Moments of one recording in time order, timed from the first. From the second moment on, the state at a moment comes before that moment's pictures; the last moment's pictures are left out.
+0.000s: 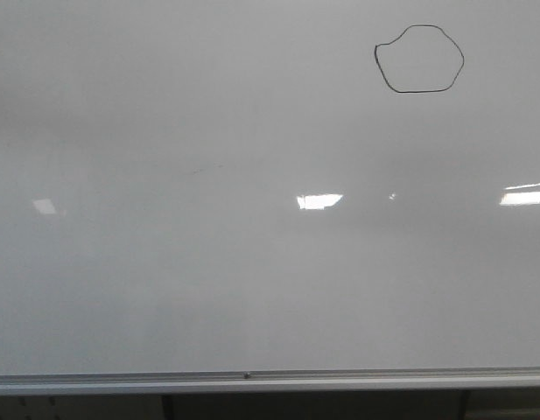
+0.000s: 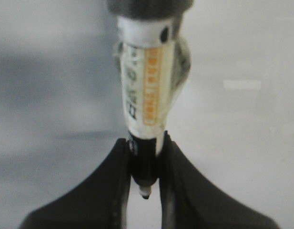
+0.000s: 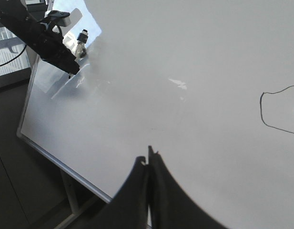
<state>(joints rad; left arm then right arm) 0.16 1.62 -1.26 -0.22 0.63 0.29 0.26 0.31 -0.45 0.92 0.49 -0.82</state>
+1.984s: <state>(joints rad) 0.09 0.88 -0.78 -0.27 0.65 0.31 0.26 0.31 -0.45 0.92 0.49 -0.82</state>
